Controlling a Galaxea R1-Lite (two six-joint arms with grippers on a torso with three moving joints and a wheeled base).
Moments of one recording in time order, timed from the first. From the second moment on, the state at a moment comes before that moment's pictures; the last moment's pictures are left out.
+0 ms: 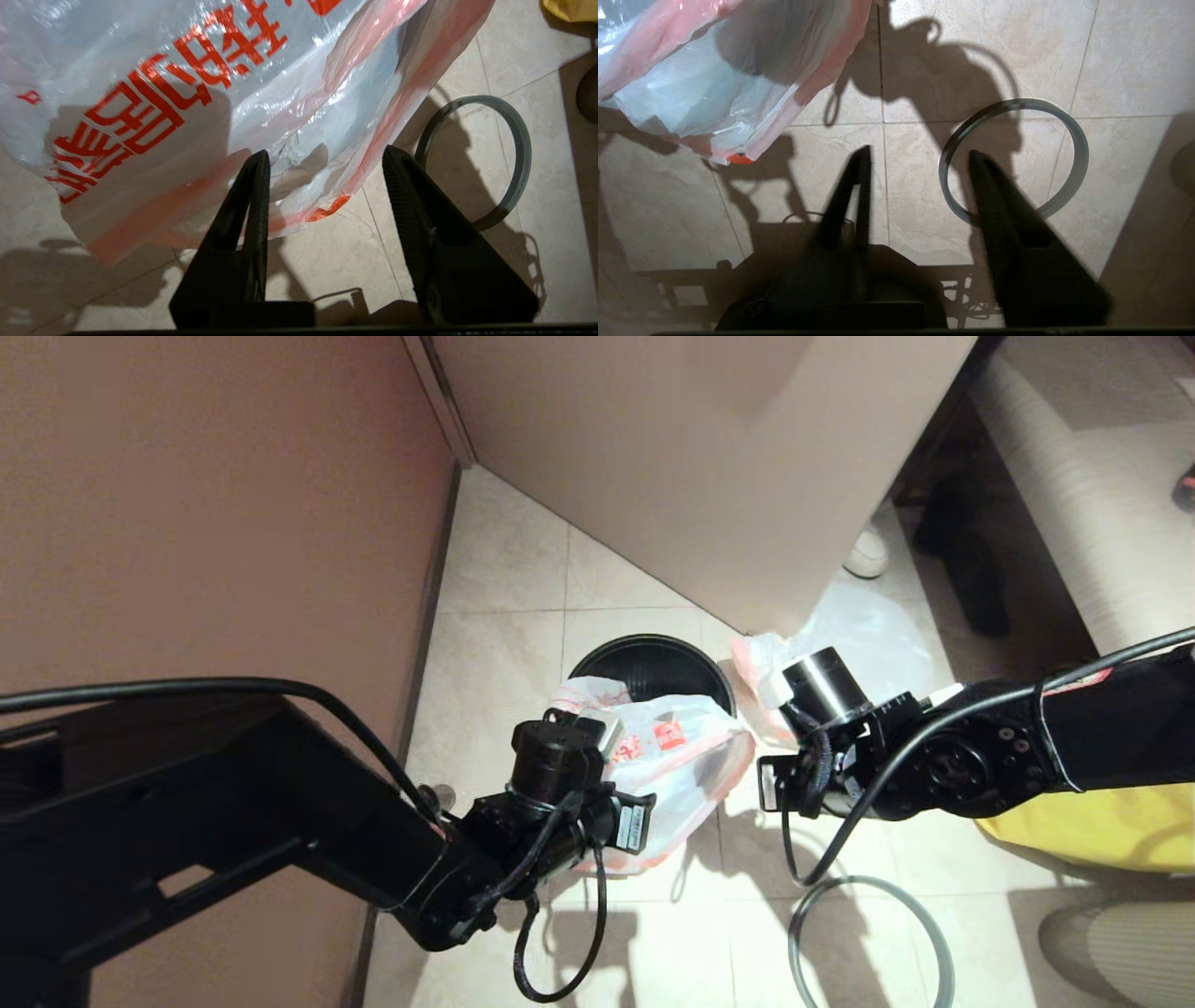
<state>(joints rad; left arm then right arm) -0.69 2.10 -0.90 -0.76 0.16 -0.10 0.60 1.97 -1.30 0.16 -0.44 0.45</state>
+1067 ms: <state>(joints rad) -0.67 2.29 -1.01 -0.89 0.36 -0.12 0.59 2.00 -1.37 0.05 -0.43 0.43</state>
